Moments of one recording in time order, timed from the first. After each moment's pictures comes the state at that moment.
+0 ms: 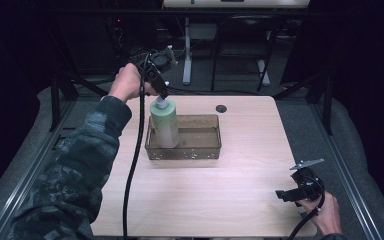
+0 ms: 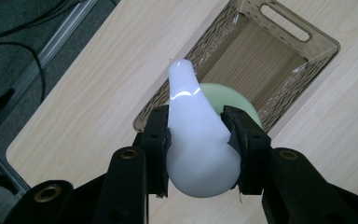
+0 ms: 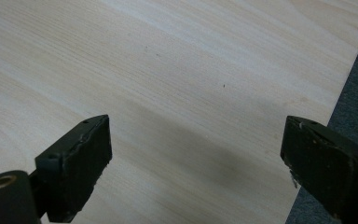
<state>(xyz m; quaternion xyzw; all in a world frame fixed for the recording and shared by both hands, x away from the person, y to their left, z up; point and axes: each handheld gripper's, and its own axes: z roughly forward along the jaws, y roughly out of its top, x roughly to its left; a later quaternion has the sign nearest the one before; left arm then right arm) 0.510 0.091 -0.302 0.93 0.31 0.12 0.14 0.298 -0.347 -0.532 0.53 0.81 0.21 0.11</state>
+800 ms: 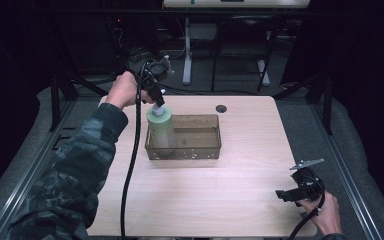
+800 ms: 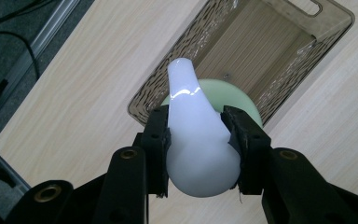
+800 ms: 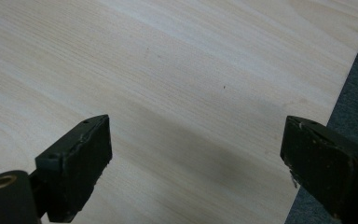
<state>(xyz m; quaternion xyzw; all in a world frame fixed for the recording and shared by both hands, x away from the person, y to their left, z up) 0.505 0.102 -0.321 0.94 0.31 0.12 0.12 0.297 -0.347 -0.531 0.53 0.82 0.21 0.11</state>
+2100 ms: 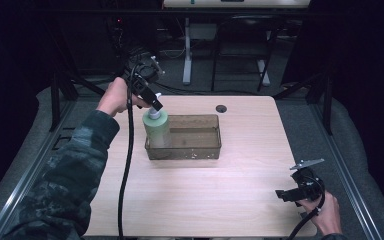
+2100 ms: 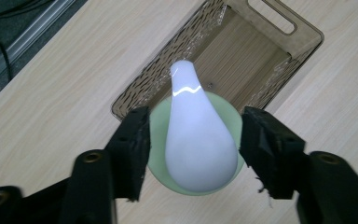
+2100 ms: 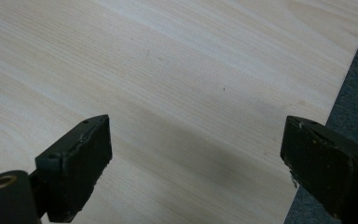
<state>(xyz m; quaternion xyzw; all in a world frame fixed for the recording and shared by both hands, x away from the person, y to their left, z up) 0.494 0.127 -0.326 0.92 0.33 0.09 0.19 0.296 -0.346 -0.529 0.53 0.82 0.21 0.12</state>
